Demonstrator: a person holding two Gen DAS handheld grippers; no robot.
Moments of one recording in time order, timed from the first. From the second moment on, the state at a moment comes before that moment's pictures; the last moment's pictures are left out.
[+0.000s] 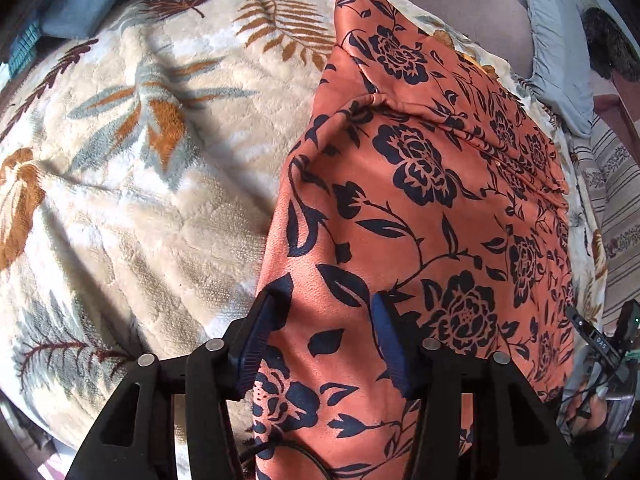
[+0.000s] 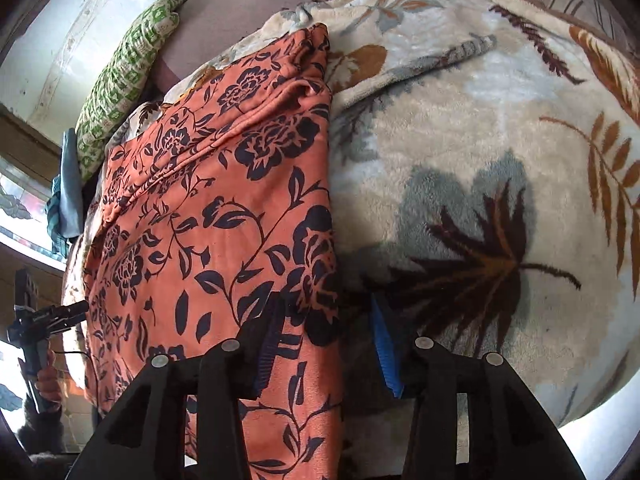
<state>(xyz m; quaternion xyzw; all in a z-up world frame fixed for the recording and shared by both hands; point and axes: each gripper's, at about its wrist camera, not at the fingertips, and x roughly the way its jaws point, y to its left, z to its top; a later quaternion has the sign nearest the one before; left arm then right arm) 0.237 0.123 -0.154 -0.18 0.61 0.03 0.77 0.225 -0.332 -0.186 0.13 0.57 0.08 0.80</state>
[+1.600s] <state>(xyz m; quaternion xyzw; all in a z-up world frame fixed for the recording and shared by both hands) 0.160 0.116 -0.158 -0.19 0.66 -0.09 0.72 0.161 -0.348 -0.203 0.23 0.63 0.17 0.73</state>
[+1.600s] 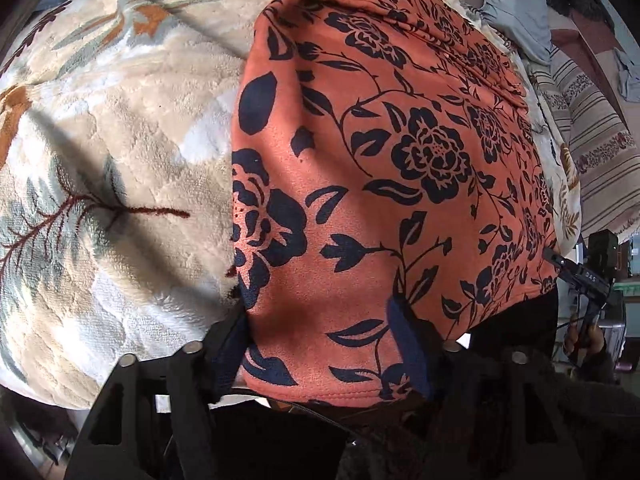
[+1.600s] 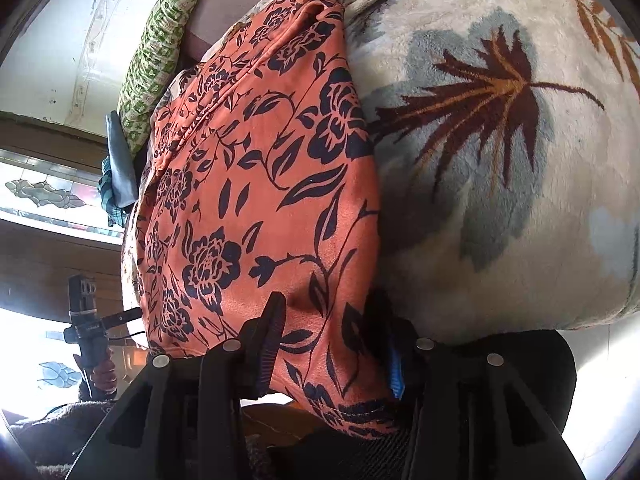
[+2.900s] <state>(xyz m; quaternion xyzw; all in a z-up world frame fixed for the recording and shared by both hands) 0.180 0.104 -0.167 -0.31 0.62 -0.15 0.71 0.184 -0.350 -0.204 0.30 0.62 0.19 0.70</state>
